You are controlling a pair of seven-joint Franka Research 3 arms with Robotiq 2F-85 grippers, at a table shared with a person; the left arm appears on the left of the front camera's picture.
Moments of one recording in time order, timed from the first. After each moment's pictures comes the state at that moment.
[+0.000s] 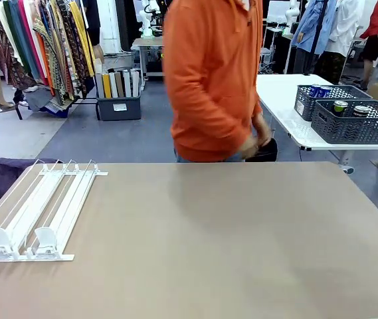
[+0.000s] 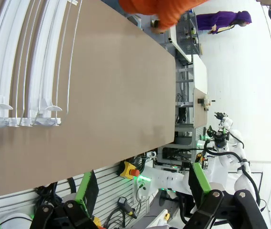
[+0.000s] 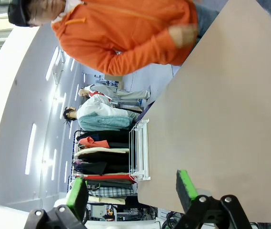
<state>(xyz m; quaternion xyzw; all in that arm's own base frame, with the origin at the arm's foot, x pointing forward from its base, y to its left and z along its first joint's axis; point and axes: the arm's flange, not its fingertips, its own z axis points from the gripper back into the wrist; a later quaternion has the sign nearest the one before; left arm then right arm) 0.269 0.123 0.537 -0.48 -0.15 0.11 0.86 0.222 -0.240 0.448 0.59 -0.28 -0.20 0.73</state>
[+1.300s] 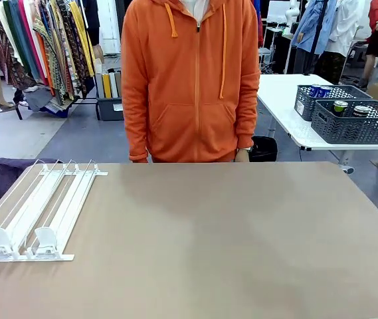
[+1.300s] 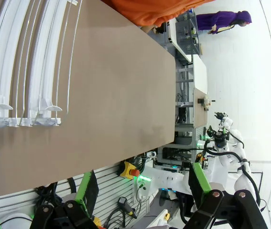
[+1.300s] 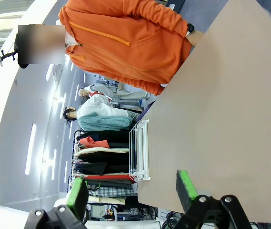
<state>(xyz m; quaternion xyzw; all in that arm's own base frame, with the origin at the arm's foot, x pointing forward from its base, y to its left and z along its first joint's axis) 0.269 0.123 0.537 -0.48 -0.15 0.11 0.86 0.222 -0.240 0.448 0.59 -0.28 -0.20 0.73</state>
